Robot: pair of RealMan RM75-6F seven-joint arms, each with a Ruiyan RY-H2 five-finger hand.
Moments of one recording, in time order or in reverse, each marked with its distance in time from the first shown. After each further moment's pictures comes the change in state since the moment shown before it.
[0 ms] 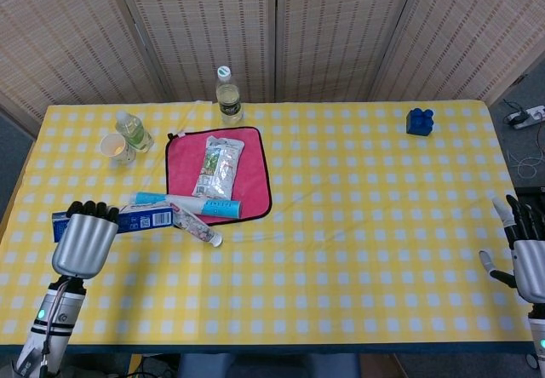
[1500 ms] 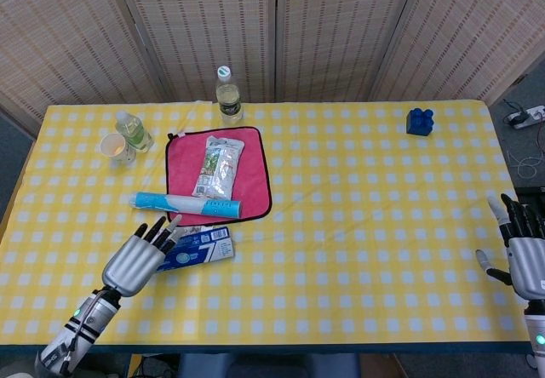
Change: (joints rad) left arm -0.091 -0.034 0.112 0.094 0.098 -0.282 -0.457; right arm 0.018 -0.005 0.001 0.003 0.013 -0.033 -0.005
